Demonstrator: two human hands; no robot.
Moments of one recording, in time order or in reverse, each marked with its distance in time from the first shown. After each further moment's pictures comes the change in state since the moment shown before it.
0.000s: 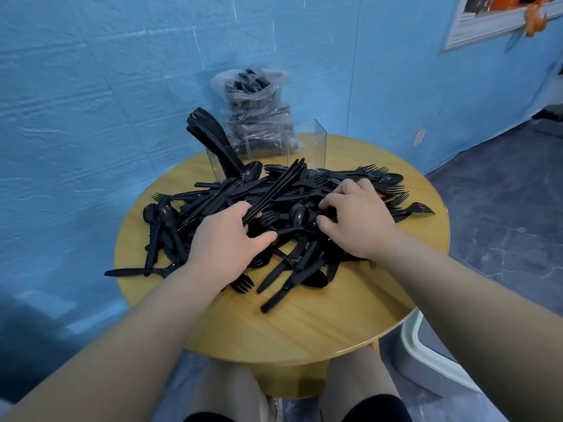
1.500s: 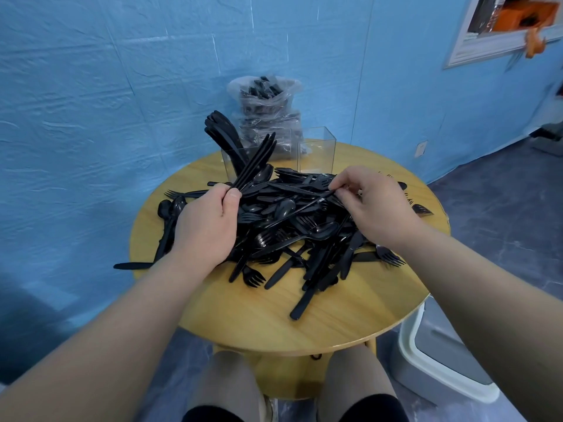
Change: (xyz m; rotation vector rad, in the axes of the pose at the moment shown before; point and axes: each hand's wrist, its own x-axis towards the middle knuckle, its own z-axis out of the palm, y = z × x) left_hand 0.003 -0.022 -0.026 -0.097 0.231 0.029; right_hand -0.009 -0.012 -0.038 0.471 0.176 -0.055
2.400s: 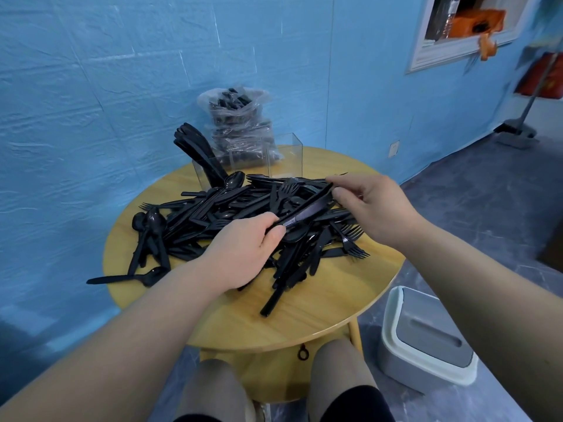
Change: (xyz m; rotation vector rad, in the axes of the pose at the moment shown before) left_hand -0.024 0.055 0.023 0.010 -0.486 0.336; right_hand -0.027 0.018 -0.039 0.113 -0.010 0.089
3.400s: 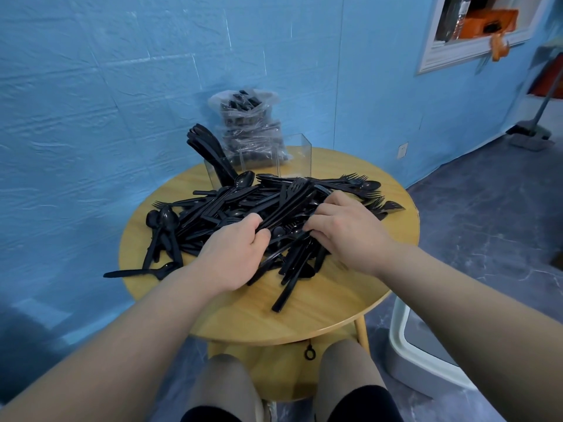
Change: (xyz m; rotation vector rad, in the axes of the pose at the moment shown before) left_hand -0.017 -0.010 -0.005 0.029 0.037 -0.236; right_hand -0.006 0.010 0.048 -0.587 -0.062 -0.548
